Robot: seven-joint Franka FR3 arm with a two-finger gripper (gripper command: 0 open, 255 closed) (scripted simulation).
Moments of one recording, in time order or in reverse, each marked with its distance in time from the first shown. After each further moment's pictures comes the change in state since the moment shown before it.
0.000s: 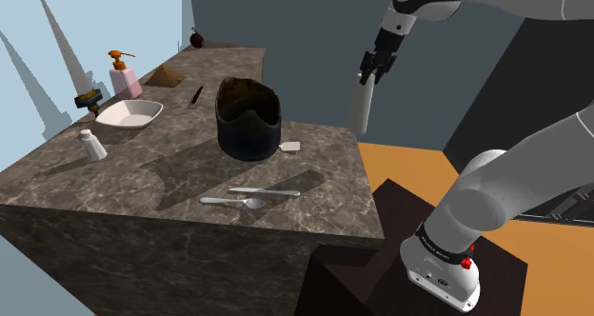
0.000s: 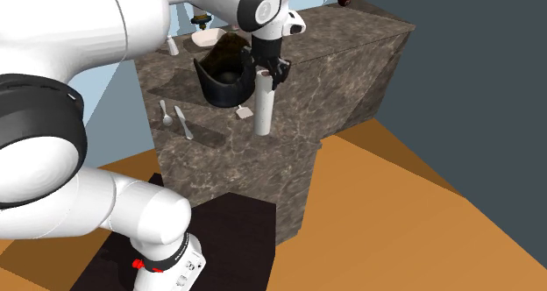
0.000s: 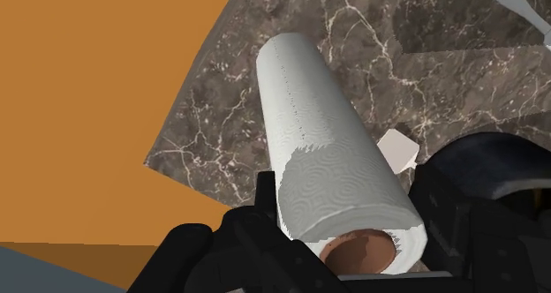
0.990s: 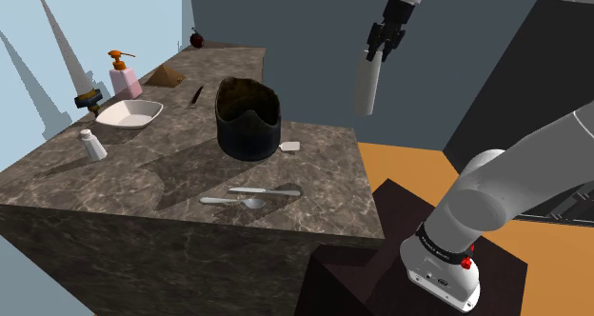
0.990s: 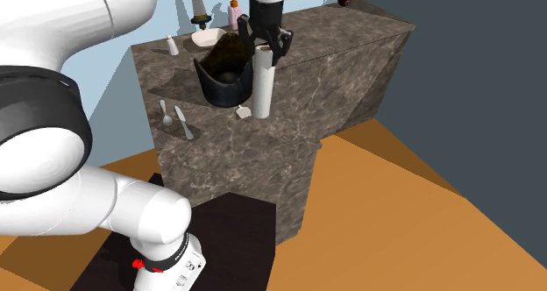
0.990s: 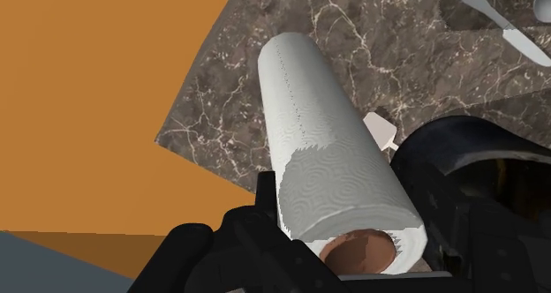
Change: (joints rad) arm 0.009 0.021 0.009 0.219 0.008 -0.197 0.017
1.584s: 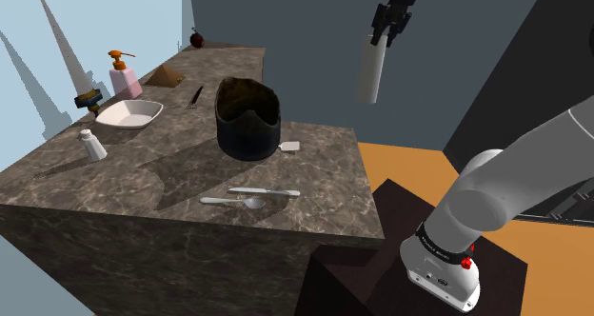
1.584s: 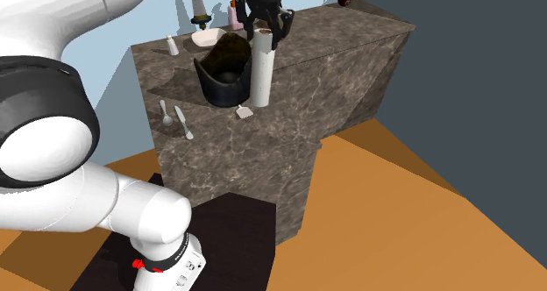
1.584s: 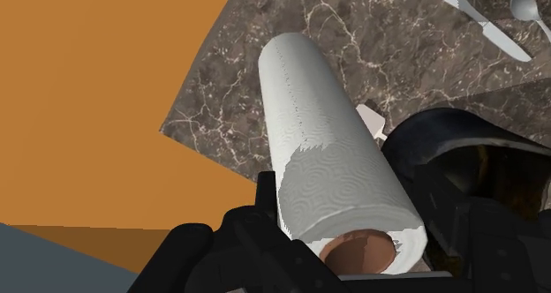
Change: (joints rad) arm 0.007 0.034 0.000 0.153 0.010 -0.120 0.007
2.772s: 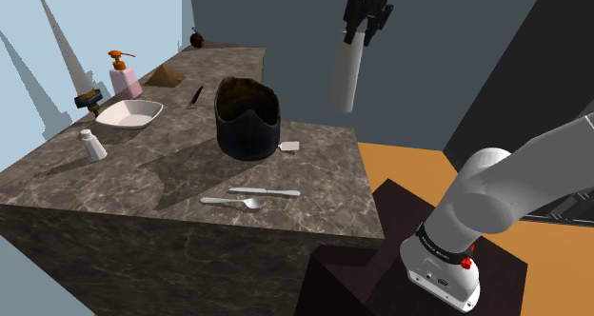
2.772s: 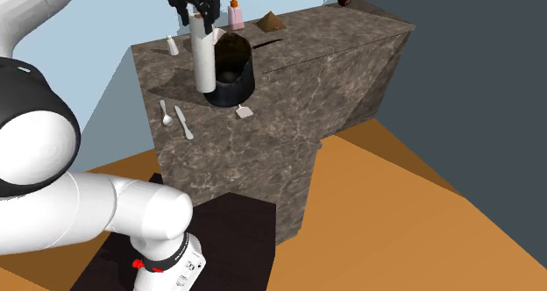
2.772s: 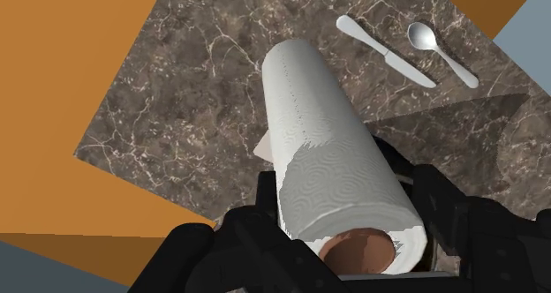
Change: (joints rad) arm 0.083 -0.124 0.253 -0.071 0.048 -0.026 0.332
